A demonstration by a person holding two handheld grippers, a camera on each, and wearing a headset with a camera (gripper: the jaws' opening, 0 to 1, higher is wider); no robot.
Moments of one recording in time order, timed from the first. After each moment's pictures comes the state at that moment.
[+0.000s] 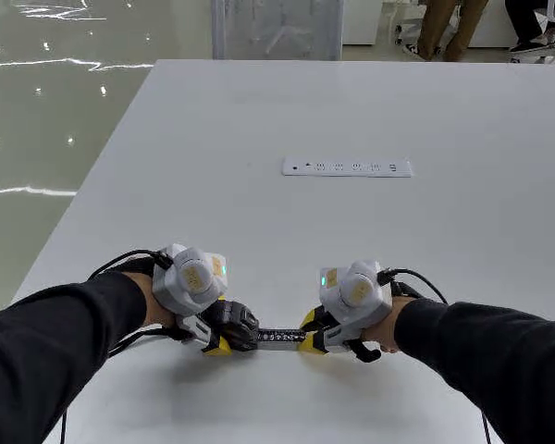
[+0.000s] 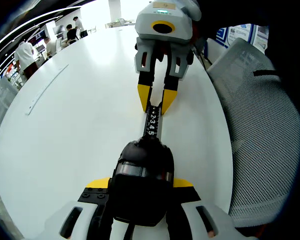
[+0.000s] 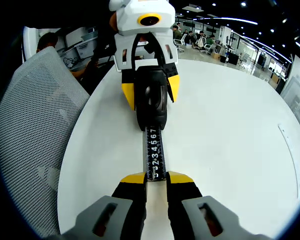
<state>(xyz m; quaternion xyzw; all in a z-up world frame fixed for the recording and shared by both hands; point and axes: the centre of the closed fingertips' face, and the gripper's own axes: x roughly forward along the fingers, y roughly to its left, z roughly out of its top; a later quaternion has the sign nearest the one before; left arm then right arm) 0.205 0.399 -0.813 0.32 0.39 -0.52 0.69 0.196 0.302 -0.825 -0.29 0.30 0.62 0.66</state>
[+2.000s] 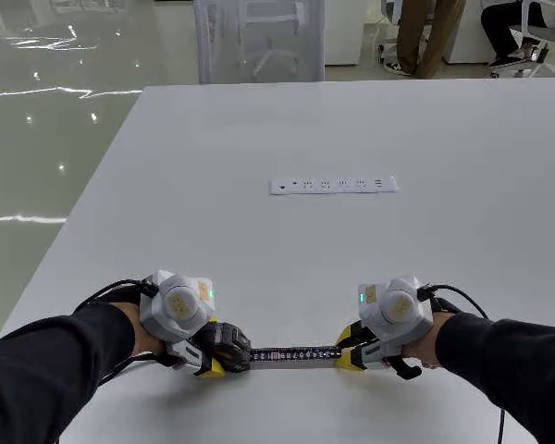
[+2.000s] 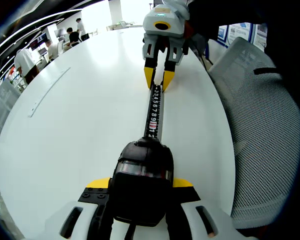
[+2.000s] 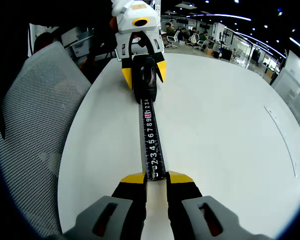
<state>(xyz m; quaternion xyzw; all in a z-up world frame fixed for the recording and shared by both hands) 0.206 0.398 -0.812 0.32 0.38 -0.51 0.70 0.200 0.236 -0.824 -0.30 0.32 0.60 0.67</state>
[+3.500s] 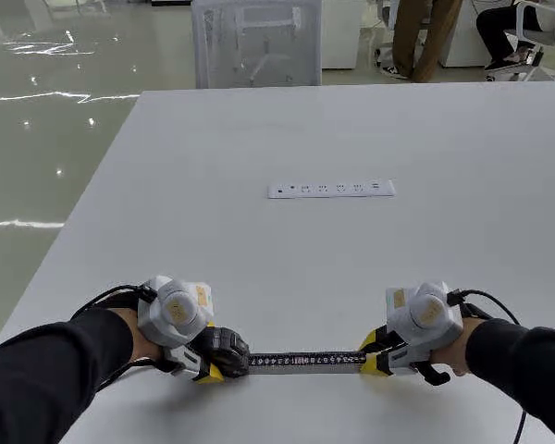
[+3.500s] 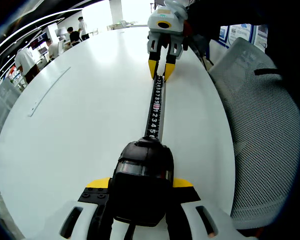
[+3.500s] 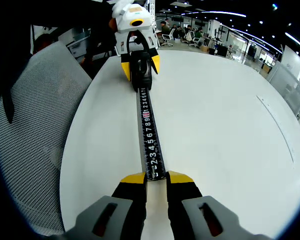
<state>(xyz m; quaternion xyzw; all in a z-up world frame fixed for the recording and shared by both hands) 0.206 0.398 -0.812 0.32 0.38 -0.51 0.70 0.198 0.196 -0.825 -0.29 0.33 0.59 0.68</state>
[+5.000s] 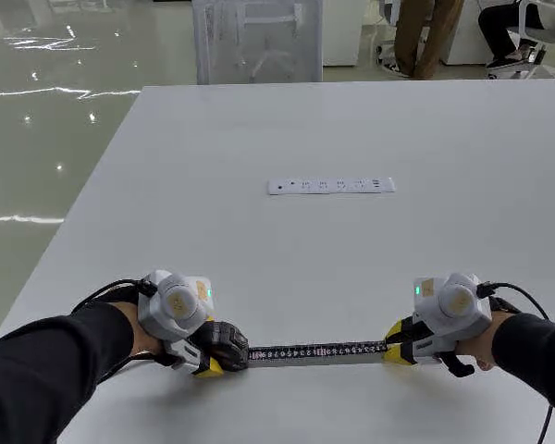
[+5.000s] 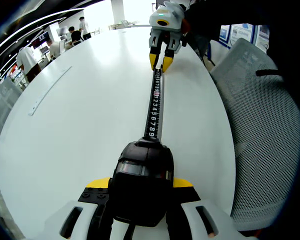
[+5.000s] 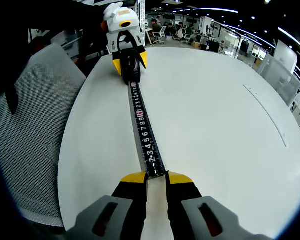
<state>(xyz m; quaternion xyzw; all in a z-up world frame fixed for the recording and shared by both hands) 0.207 0.397 -0.812 0.32 0.38 -0.50 0.71 0.208 0.160 -0.821 -0.29 0.34 0.56 0.70</state>
